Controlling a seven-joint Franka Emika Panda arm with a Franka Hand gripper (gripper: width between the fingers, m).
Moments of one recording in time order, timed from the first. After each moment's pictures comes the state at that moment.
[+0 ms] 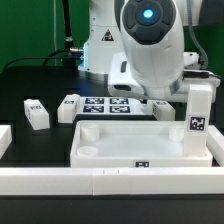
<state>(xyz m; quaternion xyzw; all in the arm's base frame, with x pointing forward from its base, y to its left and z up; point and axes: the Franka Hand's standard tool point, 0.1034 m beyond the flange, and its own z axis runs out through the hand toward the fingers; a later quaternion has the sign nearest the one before) 0.415 0.088 0.028 -0.90 0.14 0.41 0.09</state>
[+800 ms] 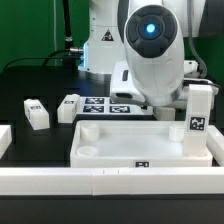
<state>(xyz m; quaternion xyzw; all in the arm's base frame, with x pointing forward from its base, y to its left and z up) 0.402 0.092 0.009 -0.90 0.14 0.41 0.08</state>
